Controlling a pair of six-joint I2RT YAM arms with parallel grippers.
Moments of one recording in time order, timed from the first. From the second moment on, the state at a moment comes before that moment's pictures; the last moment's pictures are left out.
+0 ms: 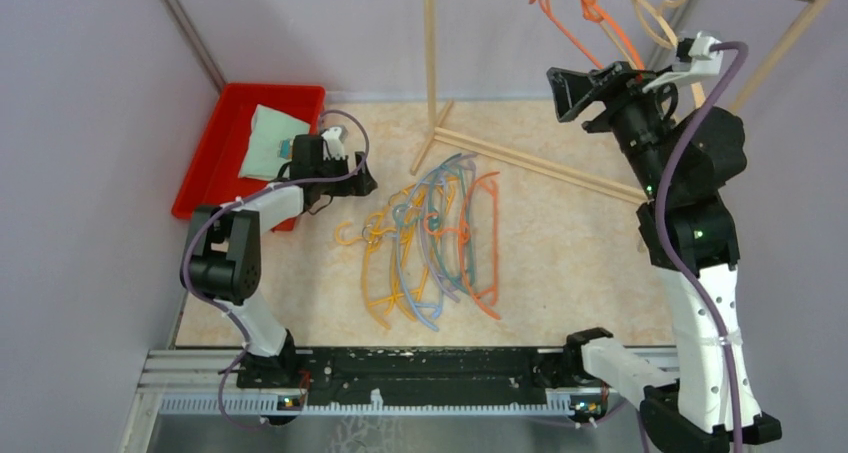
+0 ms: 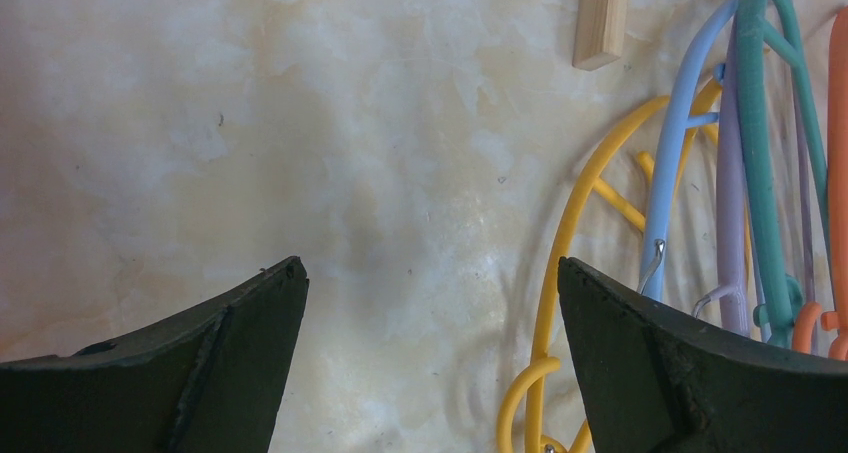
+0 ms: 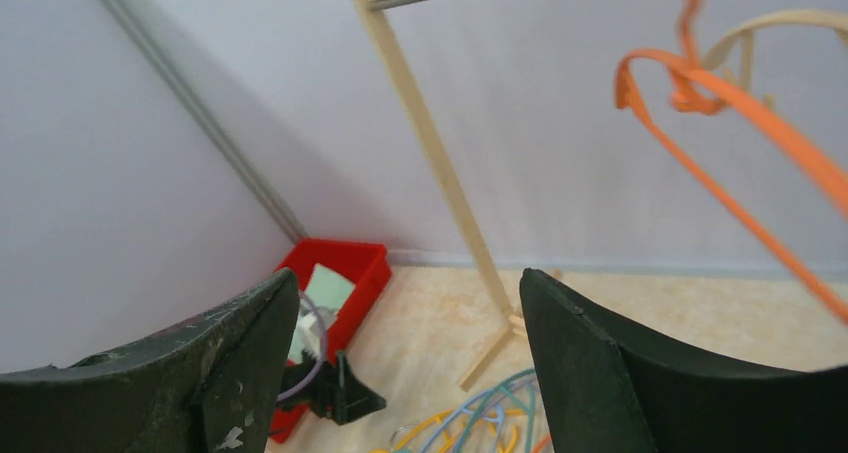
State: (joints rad) left arm -0.19 1.74 1.01 0.07 0.28 -0.17; right arm 0.22 0.98 1.54 -0.35 -0.07 0.42
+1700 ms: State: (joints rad) left arm -0.19 1.64 0.87 0.04 0.29 -0.17; right arm 0.78 1.61 0.97 -0.50 0.04 0.27
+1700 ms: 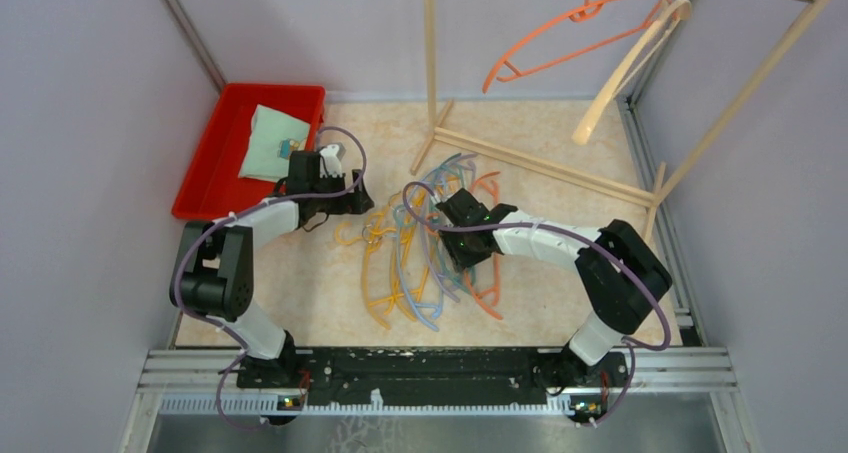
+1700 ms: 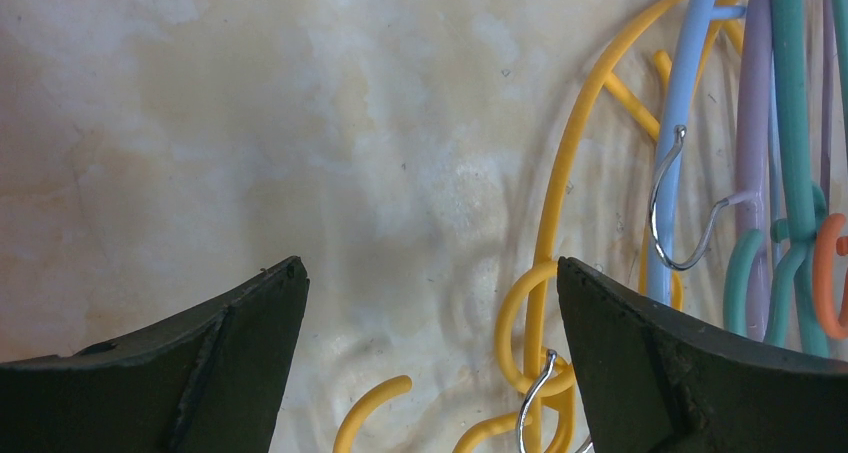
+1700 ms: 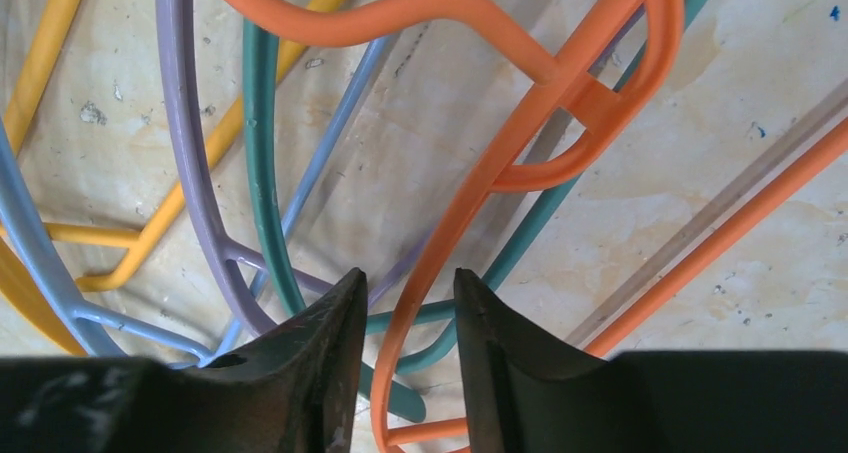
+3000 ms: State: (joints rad) left arm -0.19 1.62 0.89 0.04 0.28 -0.16; right arm 0.71 1.79 2.03 -0.69 -0.11 0.44
